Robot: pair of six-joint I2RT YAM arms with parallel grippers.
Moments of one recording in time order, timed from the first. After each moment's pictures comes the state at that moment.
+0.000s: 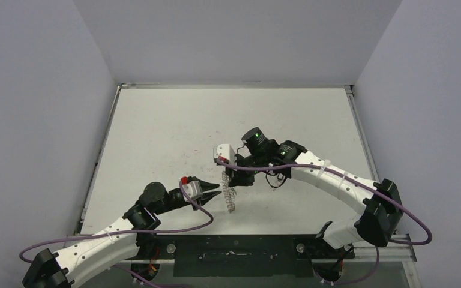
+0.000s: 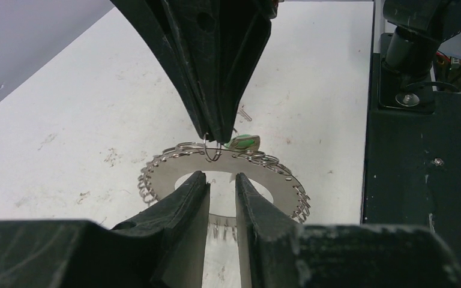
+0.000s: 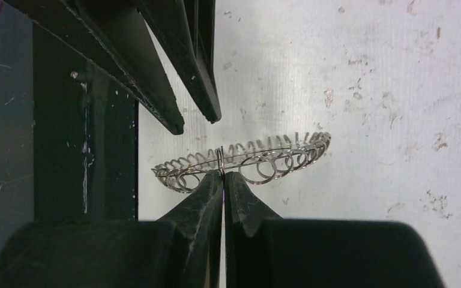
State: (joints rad) left arm -0.81 0.63 0.18 0.45 0.42 0.12; right arm 0.86 1.40 1.15 -0.60 -0.59 -0.47
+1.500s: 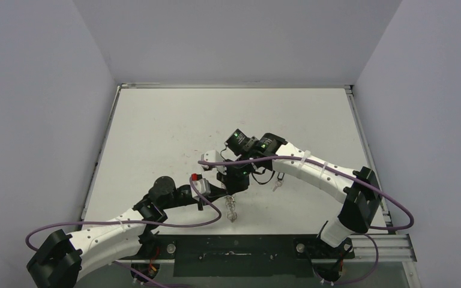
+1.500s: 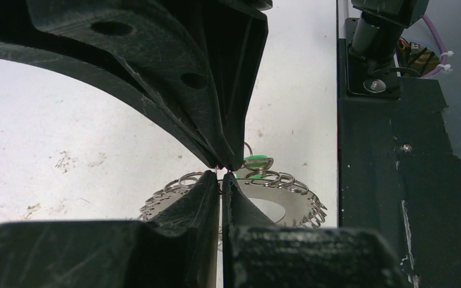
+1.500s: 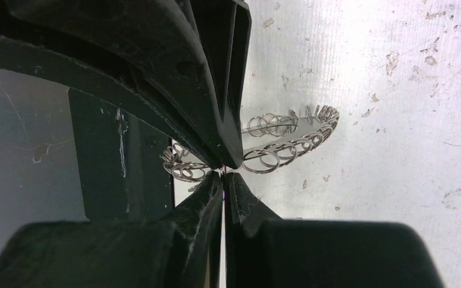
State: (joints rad) left arm -0.81 0.84 0.21 0.57 0.54 0.09; right arm 0.95 1.60 1.40 -0.95 -0.52 -0.46
